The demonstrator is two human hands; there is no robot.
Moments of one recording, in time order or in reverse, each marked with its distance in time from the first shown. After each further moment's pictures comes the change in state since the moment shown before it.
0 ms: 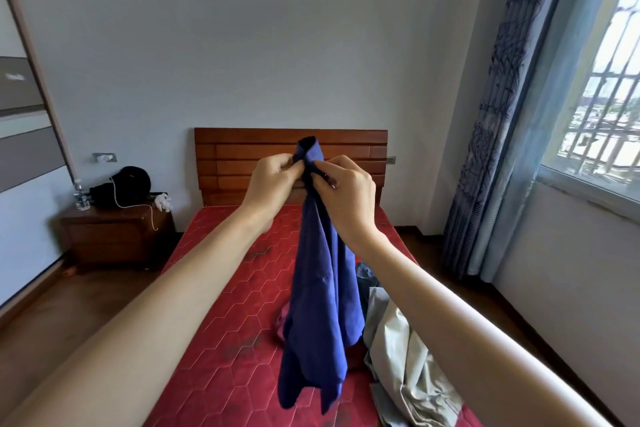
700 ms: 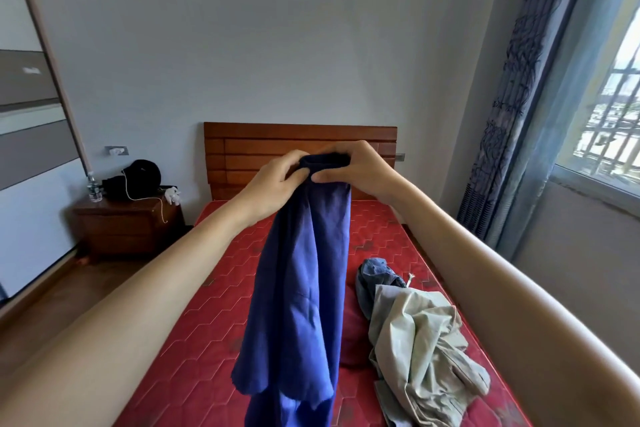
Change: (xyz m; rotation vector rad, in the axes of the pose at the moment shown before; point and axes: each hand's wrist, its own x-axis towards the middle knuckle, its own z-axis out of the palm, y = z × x) left_hand 0.012 -0.015 -0.030 0.419 -0.284 0.203; right_hand 0.057 0.024 -0.020 0.262 -0.640 0.157
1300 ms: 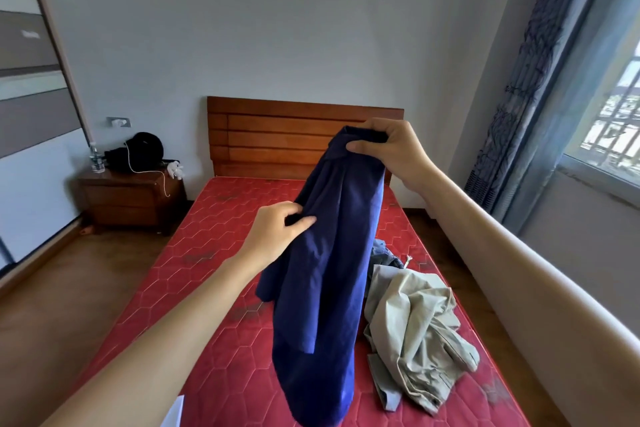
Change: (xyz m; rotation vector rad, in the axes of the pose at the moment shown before) left_hand -0.075 -0.059 0.060 0.134 0.156 -0.174; right_hand -0.021 0.020 -0.016 0.146 0.175 0.019
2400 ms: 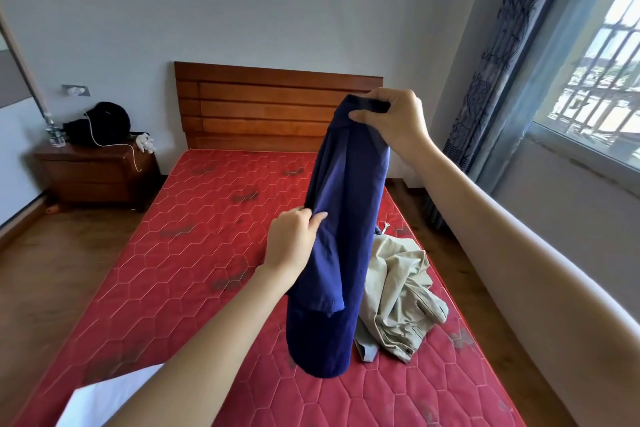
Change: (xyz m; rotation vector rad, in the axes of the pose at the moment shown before) left_hand -0.050 0.031 0.075 0.278 0.101 0.046; right_hand -0.022 0.012 -0.021 -0.268 0.221 0.057
